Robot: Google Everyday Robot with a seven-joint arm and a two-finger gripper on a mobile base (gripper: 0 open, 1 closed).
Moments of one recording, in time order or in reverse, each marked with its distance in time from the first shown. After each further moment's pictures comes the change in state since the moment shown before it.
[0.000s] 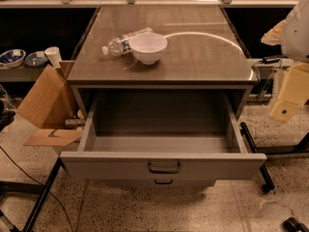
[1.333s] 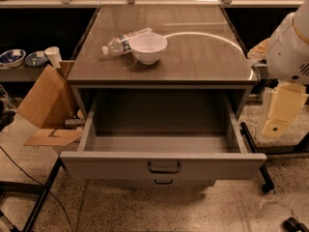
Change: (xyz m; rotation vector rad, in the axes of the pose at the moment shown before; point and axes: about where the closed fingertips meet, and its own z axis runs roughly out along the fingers) arm -0.008 0.020 0.023 -0.032 0.006 -0.078
